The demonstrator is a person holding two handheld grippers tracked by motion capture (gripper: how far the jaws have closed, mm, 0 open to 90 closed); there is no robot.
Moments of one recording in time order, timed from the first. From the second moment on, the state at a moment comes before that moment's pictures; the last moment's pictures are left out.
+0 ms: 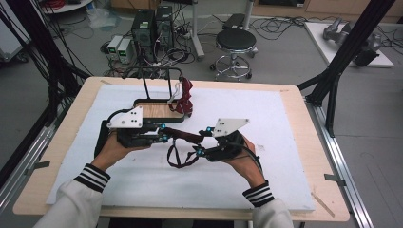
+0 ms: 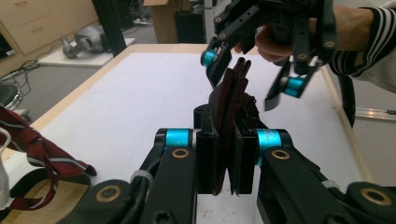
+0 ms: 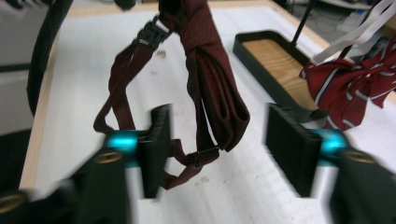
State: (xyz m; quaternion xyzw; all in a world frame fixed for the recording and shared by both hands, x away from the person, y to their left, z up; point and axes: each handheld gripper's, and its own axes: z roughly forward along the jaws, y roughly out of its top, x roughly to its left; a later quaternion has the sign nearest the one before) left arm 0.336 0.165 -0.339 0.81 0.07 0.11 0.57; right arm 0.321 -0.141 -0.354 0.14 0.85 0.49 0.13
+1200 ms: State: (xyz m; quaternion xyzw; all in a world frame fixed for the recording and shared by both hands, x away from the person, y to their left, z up) left arm 0.332 0.196 -0.326 0.75 0.13 0.22 0.61; right arm 0.281 -0.229 -0.385 0.30 0.73 0.57 0.22
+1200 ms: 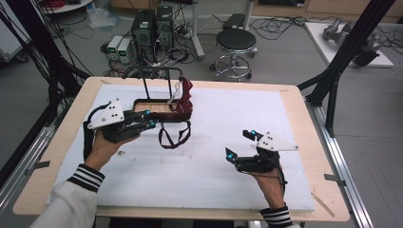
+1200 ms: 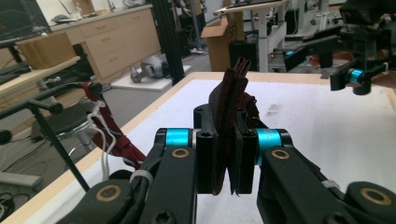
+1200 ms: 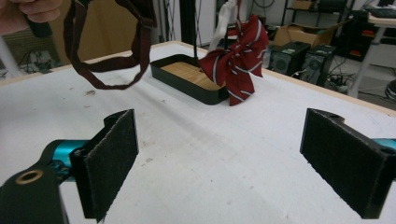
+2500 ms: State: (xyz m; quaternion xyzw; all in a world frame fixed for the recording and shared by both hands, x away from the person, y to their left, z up) left arm 0.335 0.245 -0.321 0.69 0.22 0.31 0.61; right arm 0.252 -0.271 -0.417 0.38 0.66 0.57 0.31
